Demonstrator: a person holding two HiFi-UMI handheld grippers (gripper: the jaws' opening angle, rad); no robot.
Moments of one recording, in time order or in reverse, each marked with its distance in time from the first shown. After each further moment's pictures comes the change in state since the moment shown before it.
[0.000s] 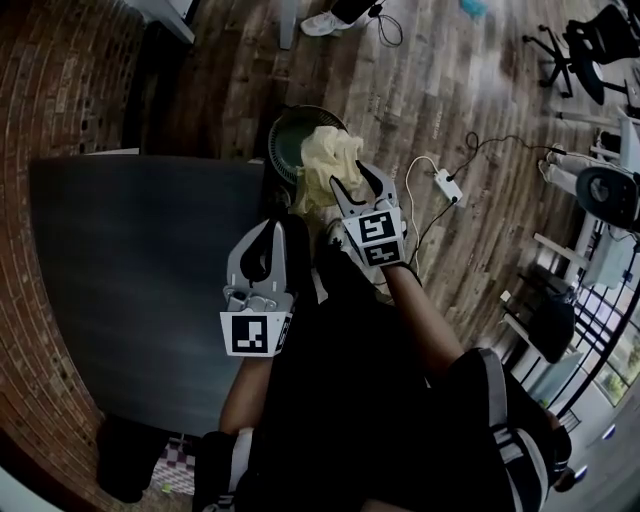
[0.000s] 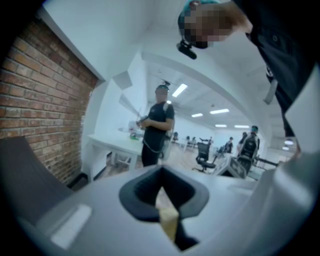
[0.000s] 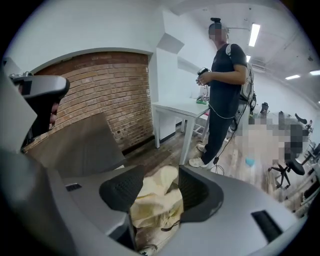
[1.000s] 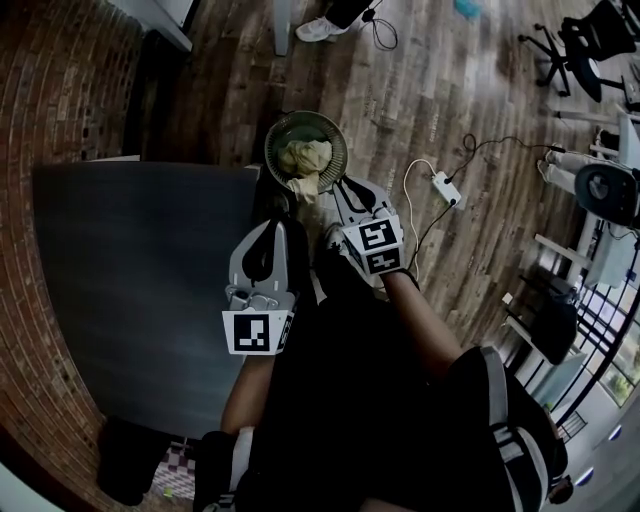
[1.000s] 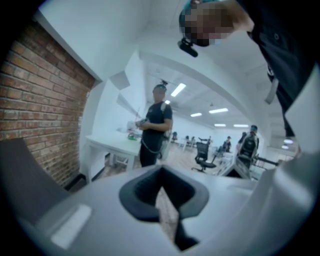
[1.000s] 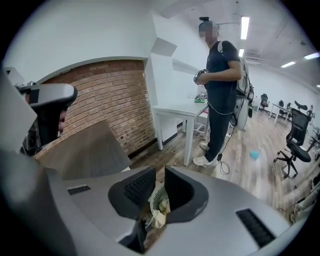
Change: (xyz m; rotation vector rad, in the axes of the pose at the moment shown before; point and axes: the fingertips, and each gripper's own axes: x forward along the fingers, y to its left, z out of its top) left arm 0.010 -0.021 0.004 0.012 0.001 -0.005; right arm -0.020 -0.002 -0.006 0.081 -0.035 0.050
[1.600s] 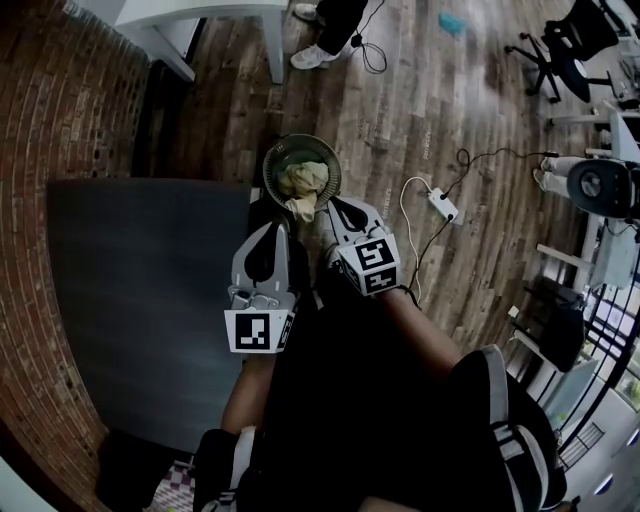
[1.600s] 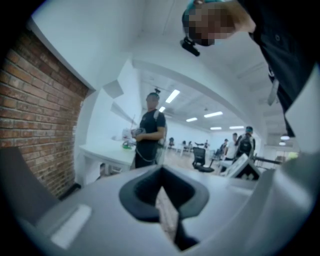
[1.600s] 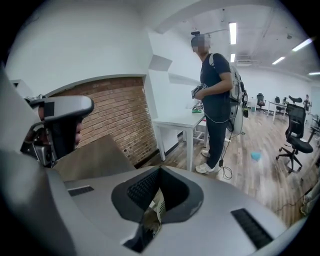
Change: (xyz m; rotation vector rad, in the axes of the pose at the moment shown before) left arm -0.003 -0.040 0.033 0.046 -0.083 -0.030; right arm -0.059 0.011 0.025 0.060 -0.125 0.022
